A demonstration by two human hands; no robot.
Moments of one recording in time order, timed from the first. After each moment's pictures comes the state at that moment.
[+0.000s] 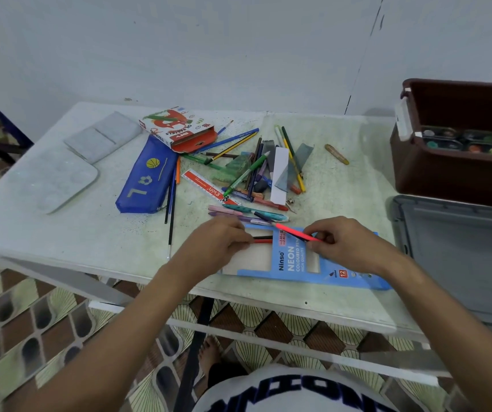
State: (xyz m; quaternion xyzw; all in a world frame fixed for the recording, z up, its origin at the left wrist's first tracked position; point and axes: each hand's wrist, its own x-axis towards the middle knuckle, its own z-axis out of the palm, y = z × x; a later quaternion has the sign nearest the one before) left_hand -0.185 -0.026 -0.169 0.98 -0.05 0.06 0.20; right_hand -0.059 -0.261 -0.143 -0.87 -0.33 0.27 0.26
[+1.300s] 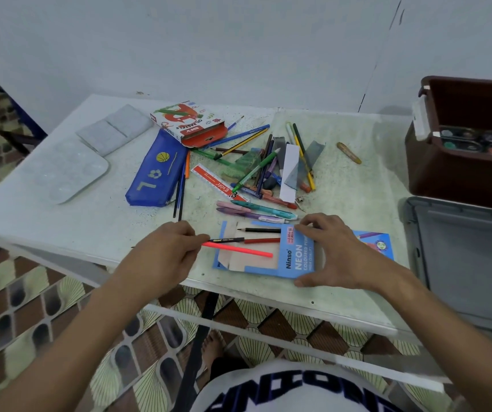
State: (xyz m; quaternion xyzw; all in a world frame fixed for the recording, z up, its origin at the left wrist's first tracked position) left_hand -0.258 0.009 -0.143 0.99 0.04 0.06 0.11; right_hand -0.079 -0.251 -0.151 -0.86 -0.45 0.19 0.16
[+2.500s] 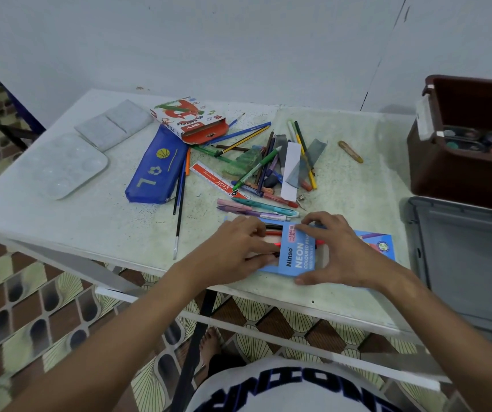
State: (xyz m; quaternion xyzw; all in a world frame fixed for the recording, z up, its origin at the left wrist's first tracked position) left_hand -0.192 -0.042 -0.169 0.98 -0.08 -0.01 0.18; right_hand -0.073 -0.255 -0.164 -0.84 -0.45 0.20 0.23
